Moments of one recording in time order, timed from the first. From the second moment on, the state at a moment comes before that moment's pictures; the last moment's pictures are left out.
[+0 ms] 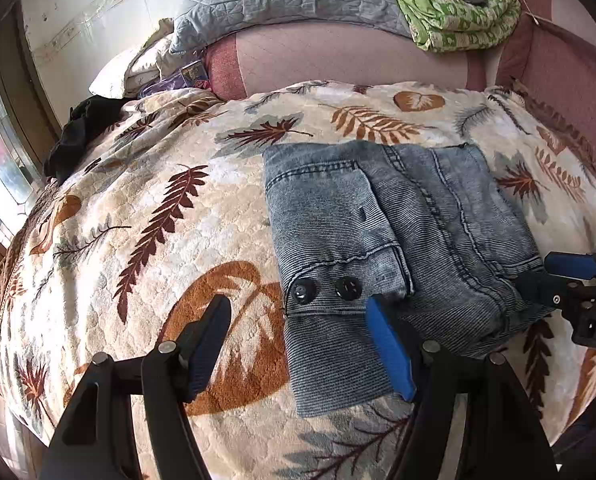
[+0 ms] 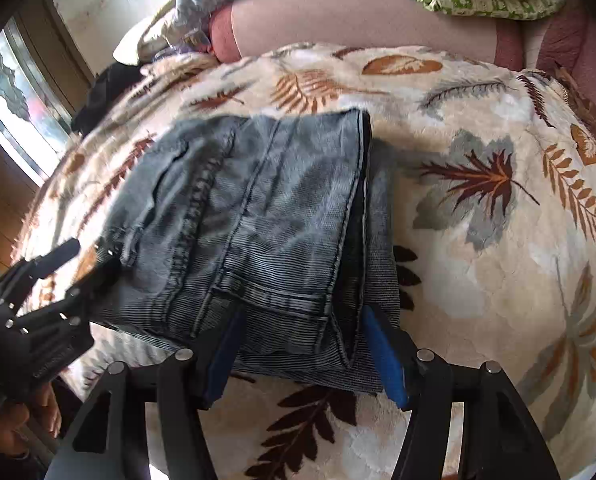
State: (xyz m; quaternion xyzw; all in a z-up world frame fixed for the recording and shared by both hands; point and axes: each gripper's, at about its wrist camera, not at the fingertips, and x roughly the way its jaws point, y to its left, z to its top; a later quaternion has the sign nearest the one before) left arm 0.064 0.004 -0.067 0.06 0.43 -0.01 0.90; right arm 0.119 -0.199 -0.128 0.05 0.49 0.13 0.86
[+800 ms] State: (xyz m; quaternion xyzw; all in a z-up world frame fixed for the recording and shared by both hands) left arm -0.028 -0.017 0.005 -0.02 0.38 -0.01 0.92; right arm -0.011 -0.212 -0.083 0.02 0.39 0.11 0.92
